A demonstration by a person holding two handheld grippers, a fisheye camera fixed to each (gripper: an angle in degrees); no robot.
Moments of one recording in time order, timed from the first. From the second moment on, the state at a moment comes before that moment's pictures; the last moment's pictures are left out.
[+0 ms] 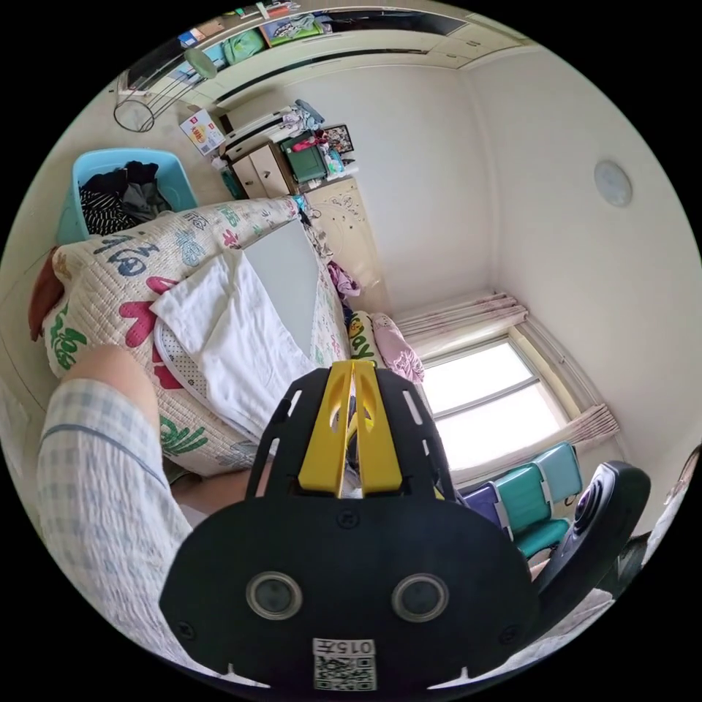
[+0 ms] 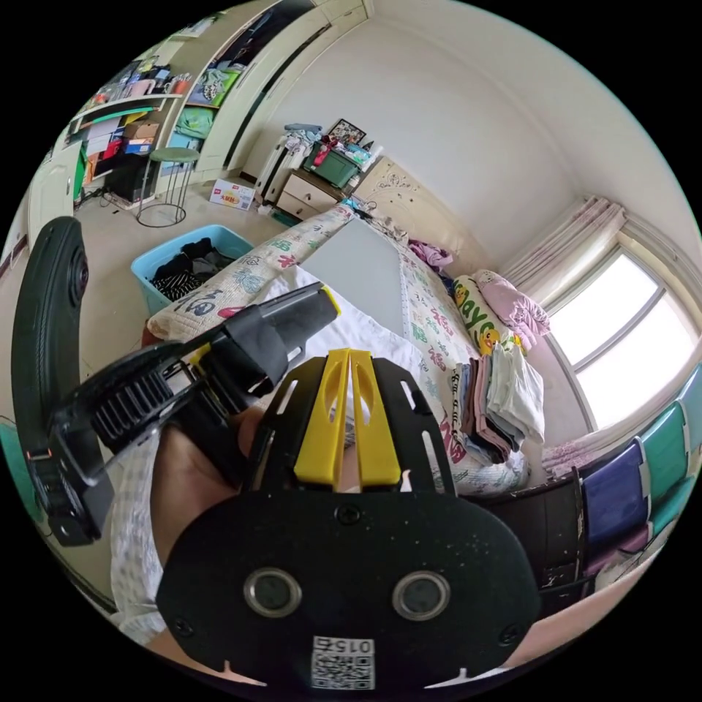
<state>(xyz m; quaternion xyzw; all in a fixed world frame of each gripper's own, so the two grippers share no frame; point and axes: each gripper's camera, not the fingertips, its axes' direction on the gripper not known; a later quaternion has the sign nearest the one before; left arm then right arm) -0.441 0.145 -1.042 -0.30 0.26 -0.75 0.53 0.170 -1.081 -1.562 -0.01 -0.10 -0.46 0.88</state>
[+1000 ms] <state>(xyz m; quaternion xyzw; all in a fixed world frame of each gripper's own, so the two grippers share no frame) -0.366 -0.047 -0.922 -0.27 0.32 -0.53 0.74 0.396 -0.856 -1.204 0.00 -0.45 -0.08 0.89</state>
